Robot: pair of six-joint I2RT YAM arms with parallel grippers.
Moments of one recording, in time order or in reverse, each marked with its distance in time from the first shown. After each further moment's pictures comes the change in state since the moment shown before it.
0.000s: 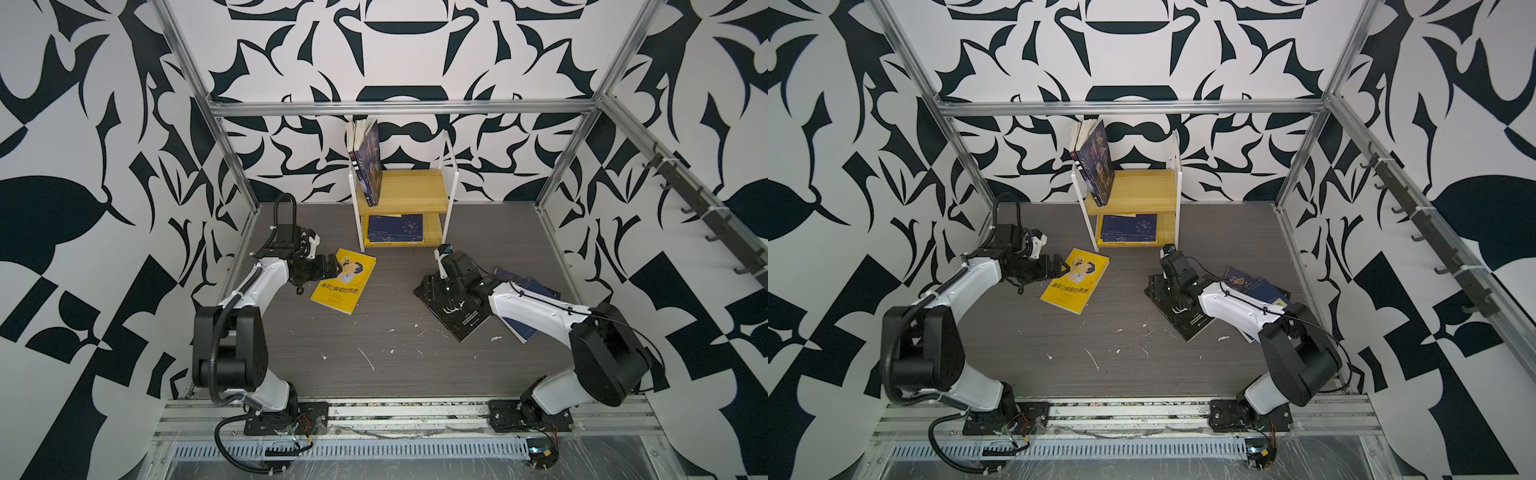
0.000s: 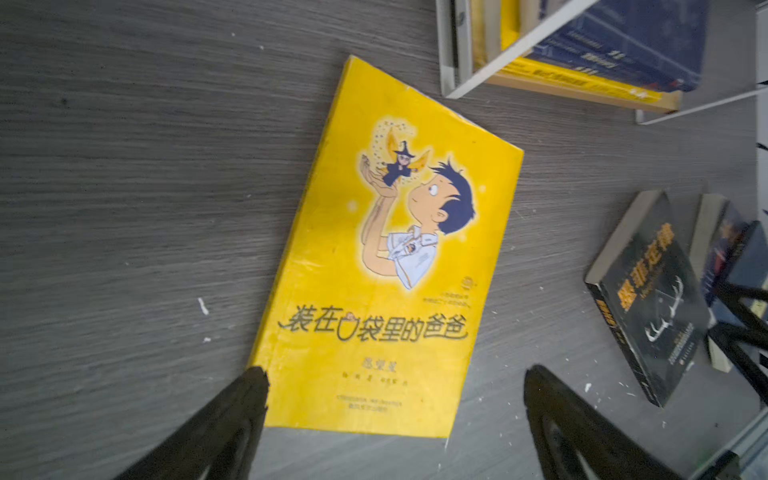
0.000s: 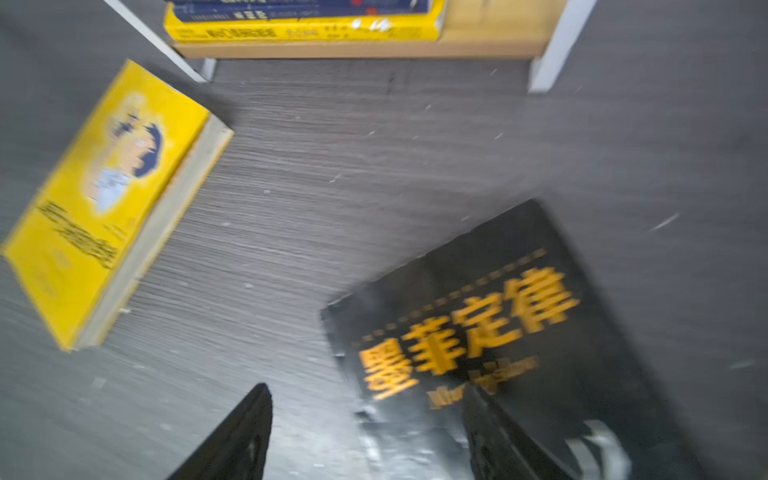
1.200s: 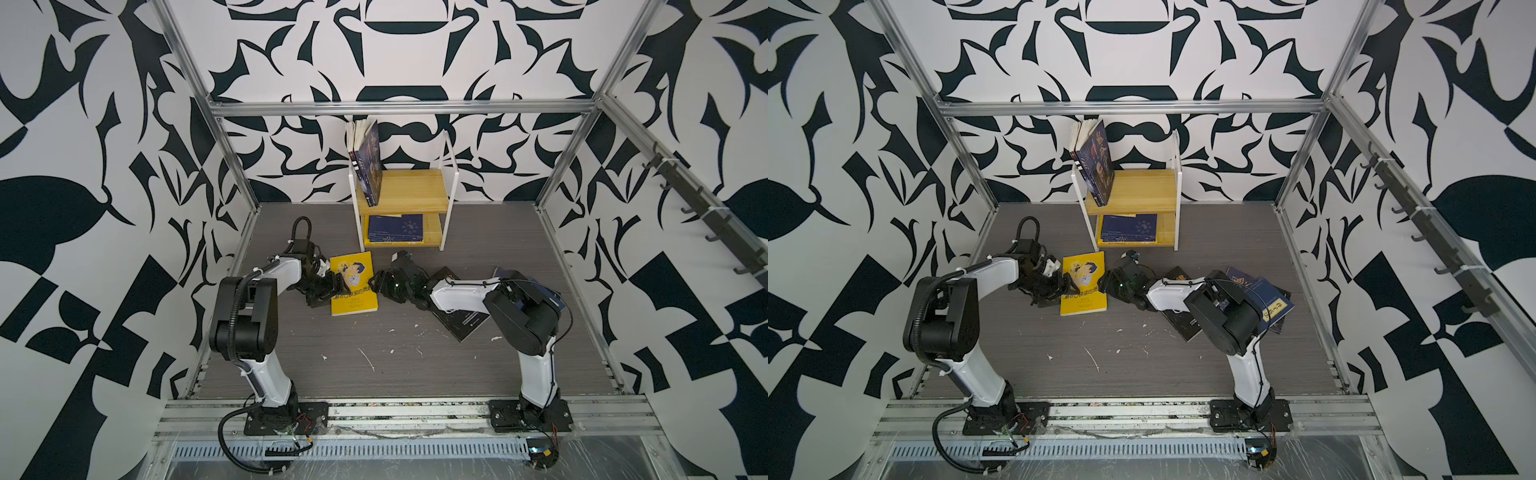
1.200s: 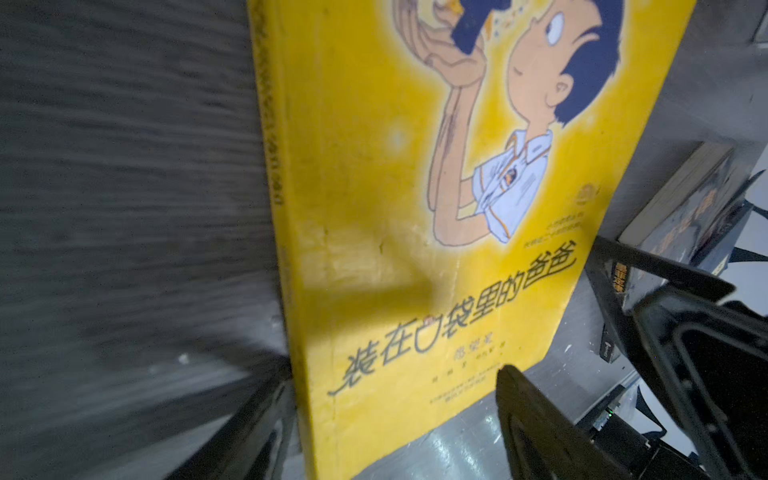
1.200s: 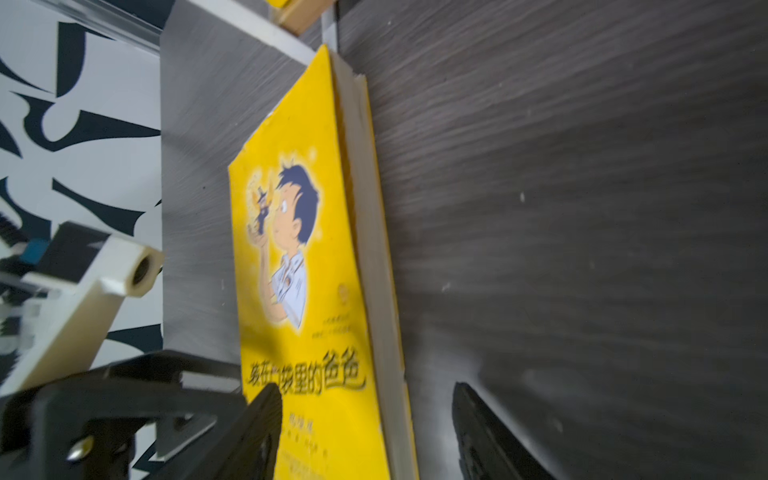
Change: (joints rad) left arm -0.040 0.172 -0.064 -0.055 0.141 -0.151; right arm 0.164 0.508 0.301 0.341 -0.112 0.525
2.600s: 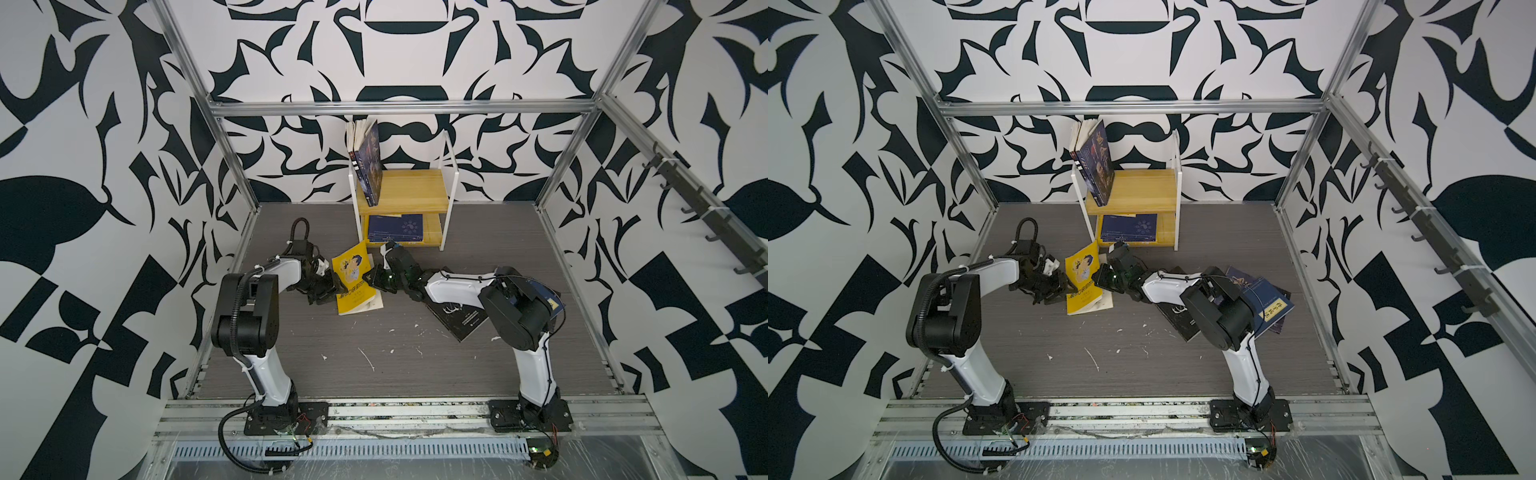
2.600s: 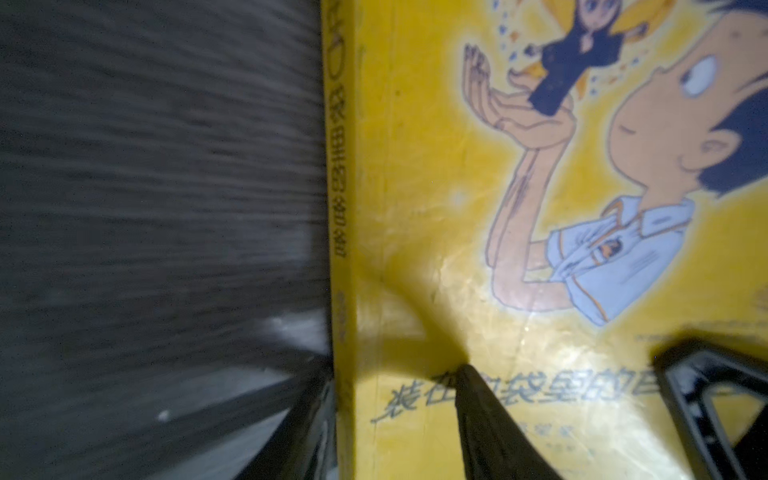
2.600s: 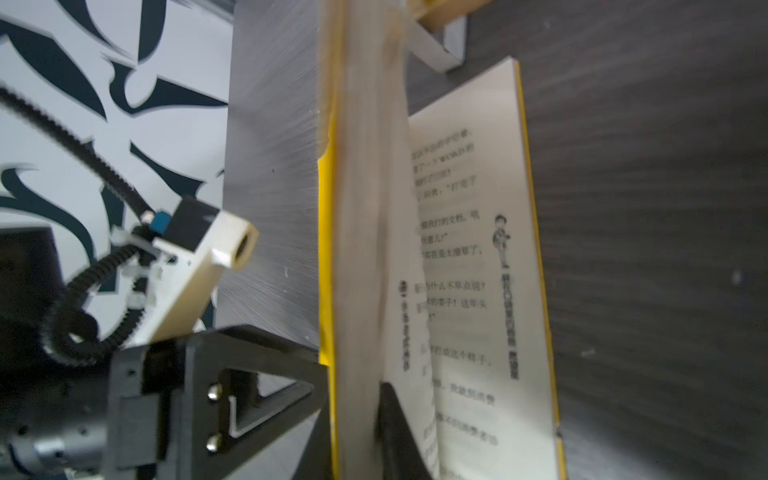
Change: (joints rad) left arm 0.003 0.016 -0.025 0.084 0.045 -0.080; right arm -0.001 0.030 0.100 0.026 -0.143 -0.068
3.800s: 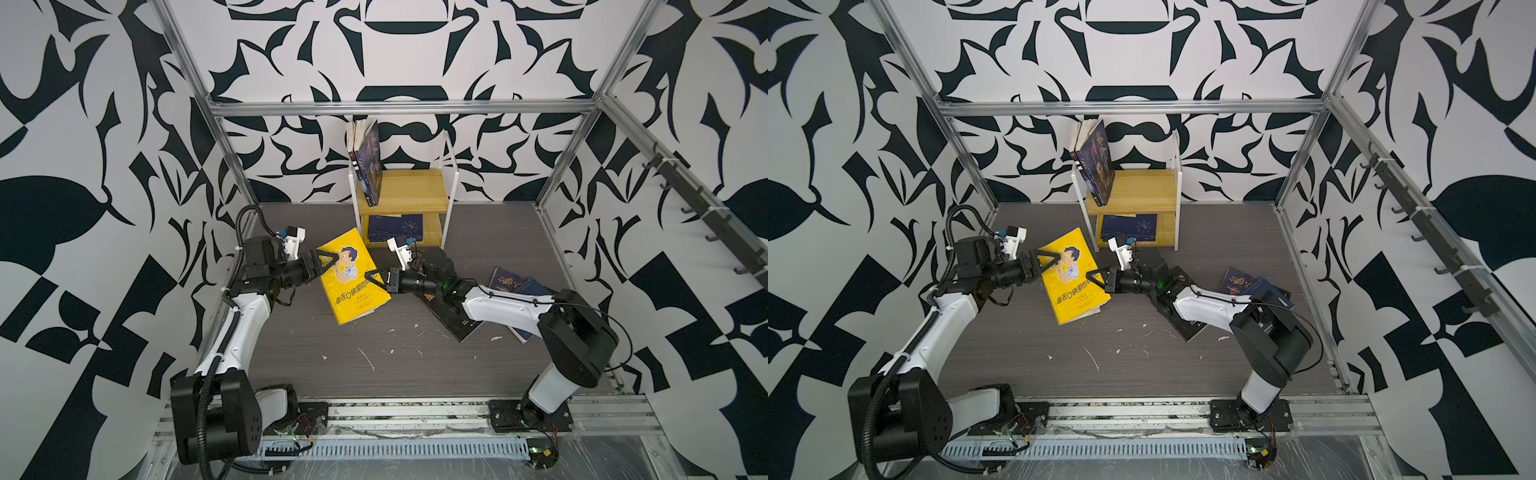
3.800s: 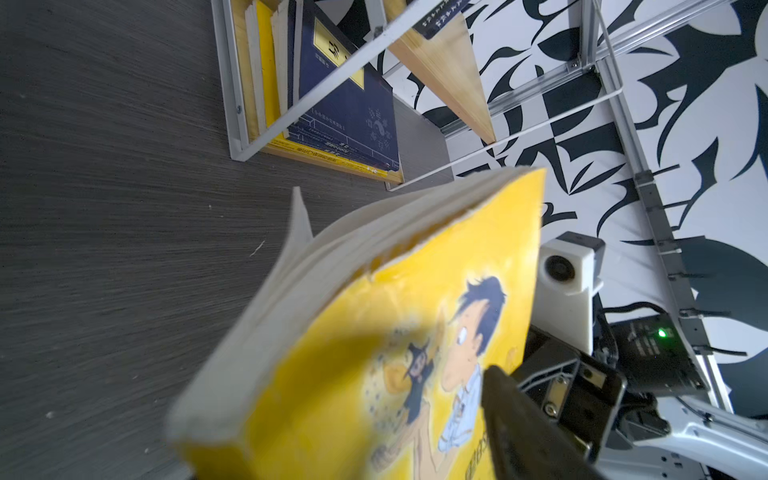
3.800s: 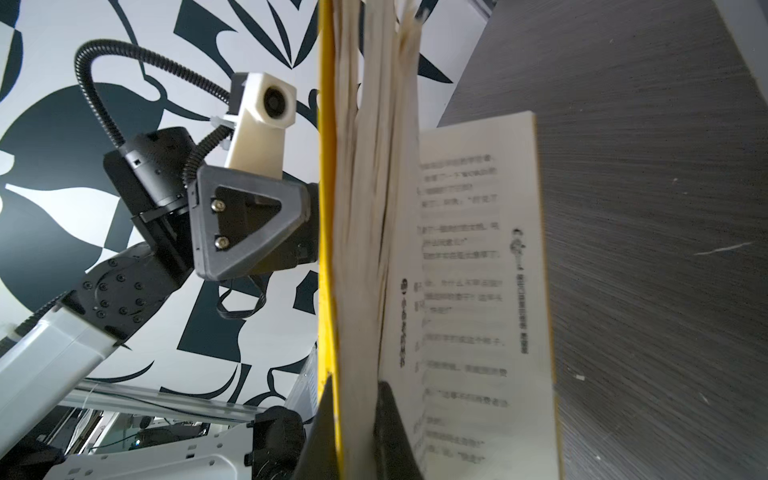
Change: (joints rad) left arm 0.164 -0.573 -0.182 0.314 0.385 -0.112; right arm -0.022 -0.380 -0.332 0.354 -0.336 -0.071
